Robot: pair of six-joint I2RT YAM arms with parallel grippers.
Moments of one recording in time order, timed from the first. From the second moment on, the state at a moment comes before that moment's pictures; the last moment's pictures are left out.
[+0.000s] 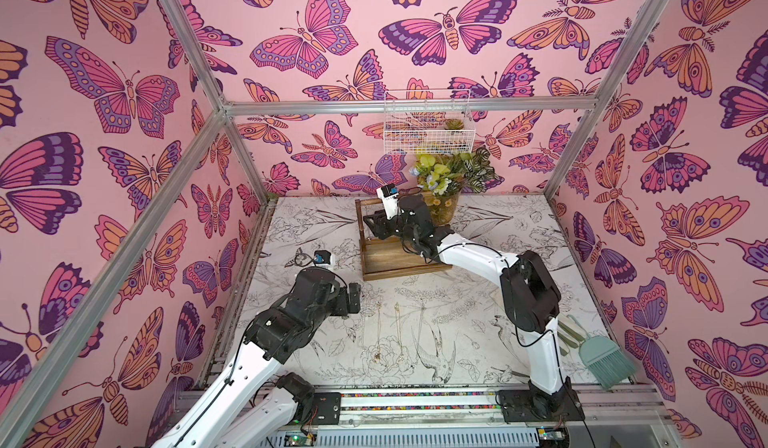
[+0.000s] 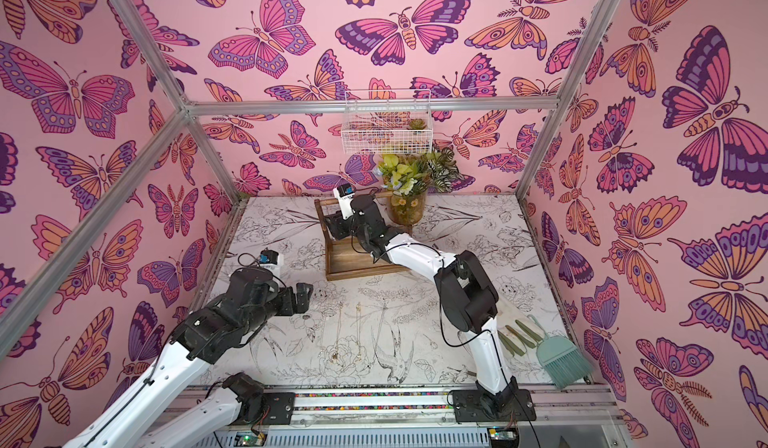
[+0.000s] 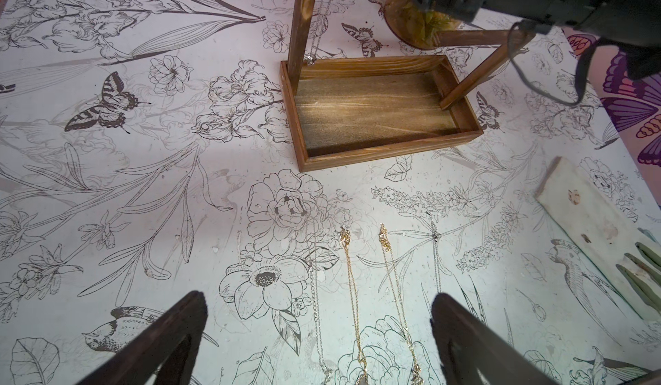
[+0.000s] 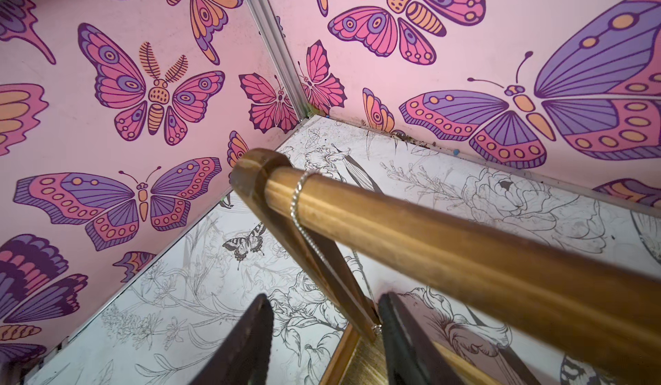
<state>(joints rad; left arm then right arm) -0.54 0.78 0.82 -0.77 -0.15 -0.45 0.72 2.11 1.68 0.15 -0.16 0.28</state>
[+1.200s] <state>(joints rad) -0.52 0.77 0.81 -0.77 -0.12 -0.45 0.72 2.18 1.77 0.16 -0.13 0.29</state>
